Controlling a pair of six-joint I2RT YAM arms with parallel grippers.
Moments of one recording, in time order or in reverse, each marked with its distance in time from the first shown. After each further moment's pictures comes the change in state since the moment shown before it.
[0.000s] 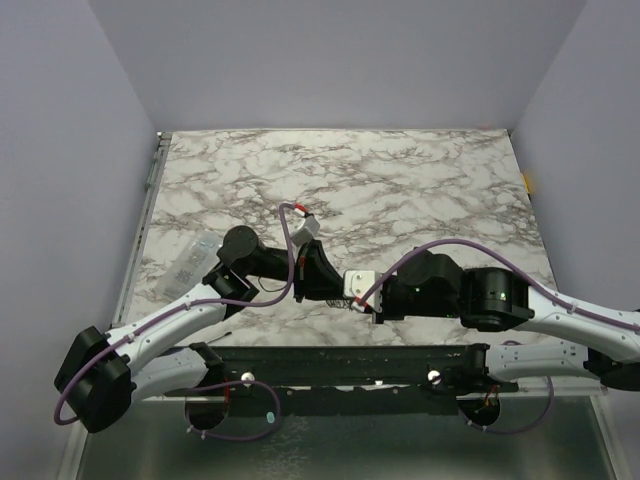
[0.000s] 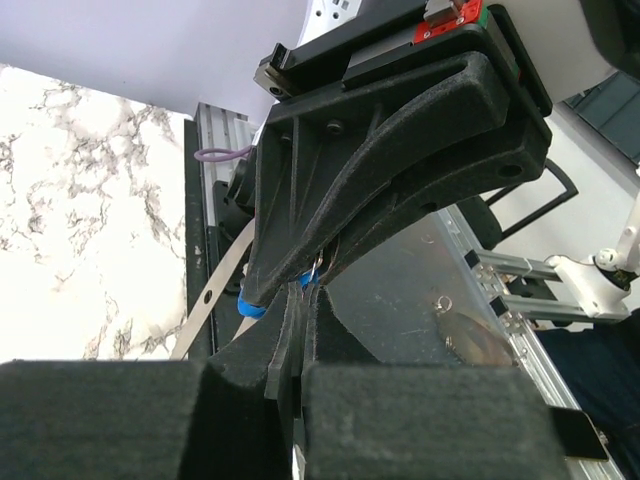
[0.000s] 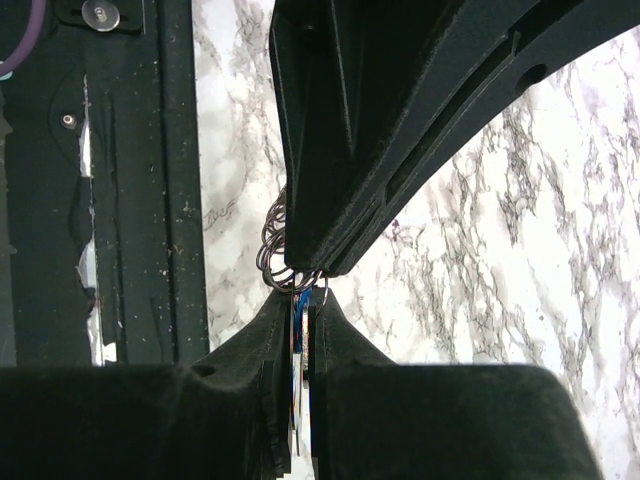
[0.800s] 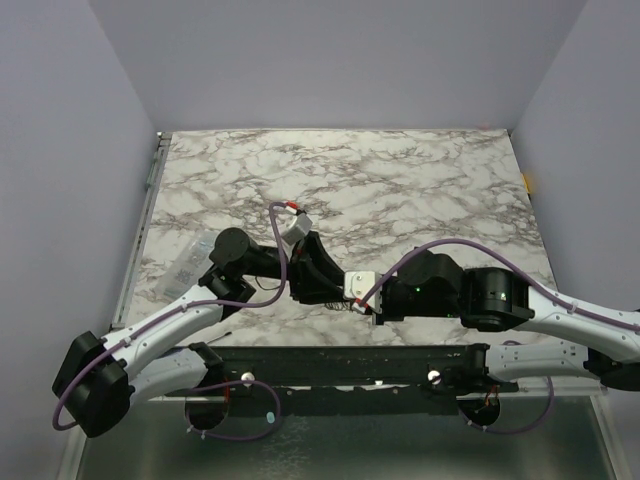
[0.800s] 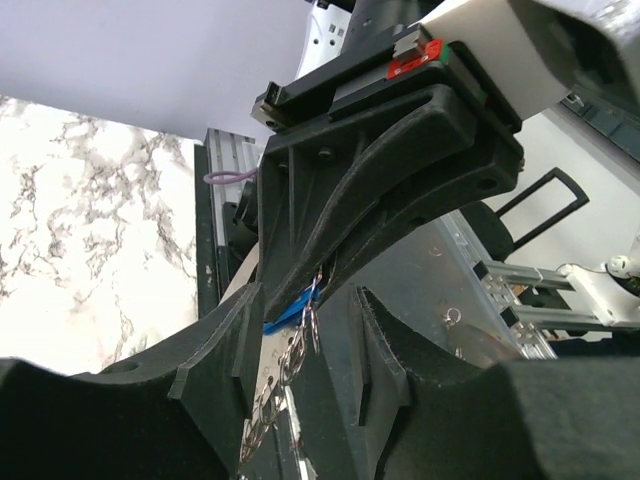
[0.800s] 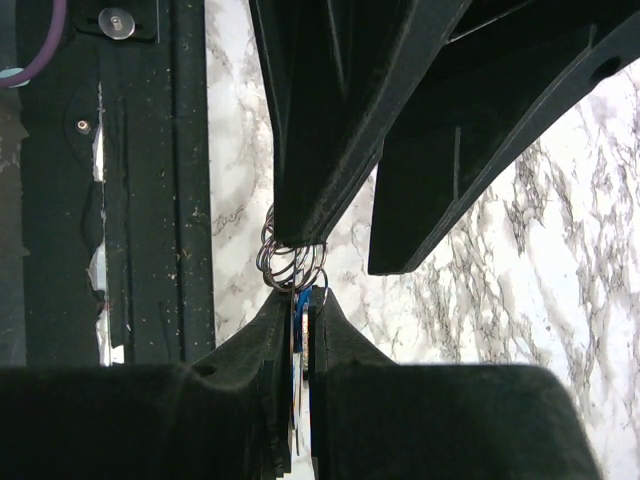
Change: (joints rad) left arm 0.021 -0.036 -0.001 0.047 -0.004 -0.014; right arm 0.000 0.000 0.000 0.005 -0.023 0.001
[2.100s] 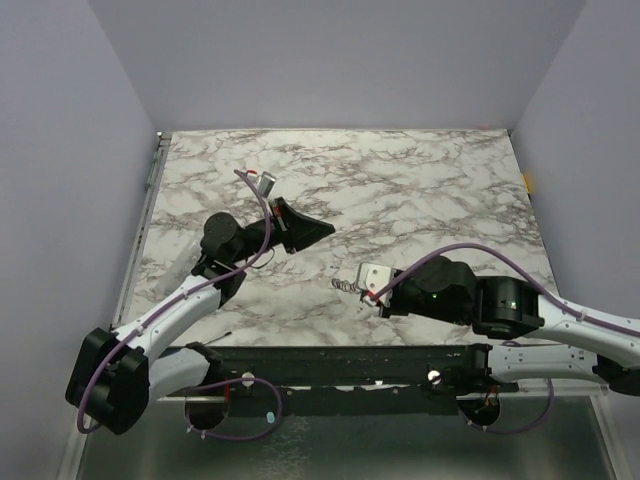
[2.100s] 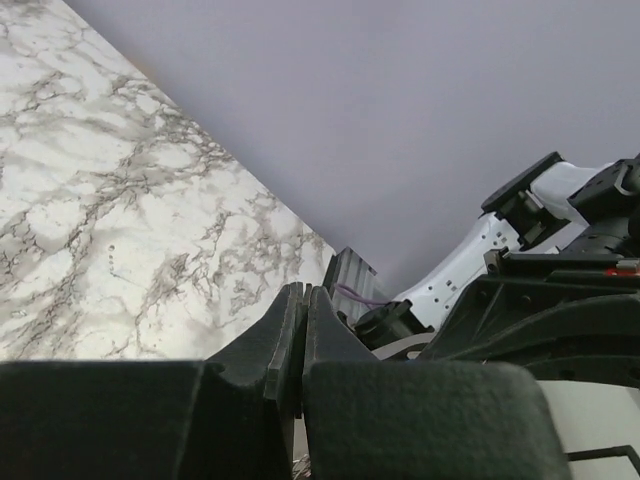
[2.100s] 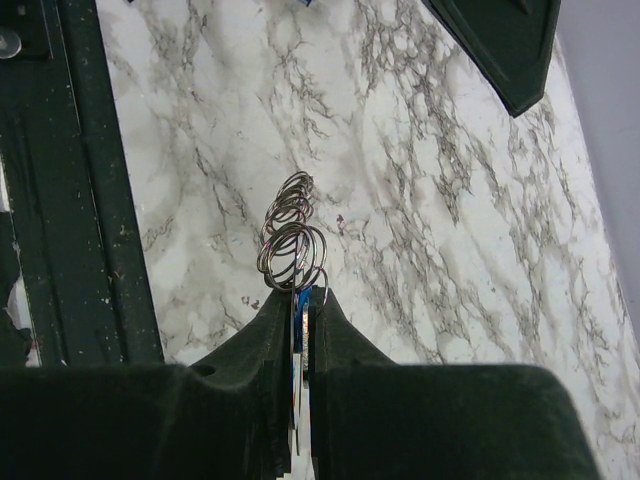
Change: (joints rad) left arm 0.229 0.082 -0.007 0.027 -0.347 -0.232; right arm 0.000 -0.103 -0.110 0.113 0.180 0.008
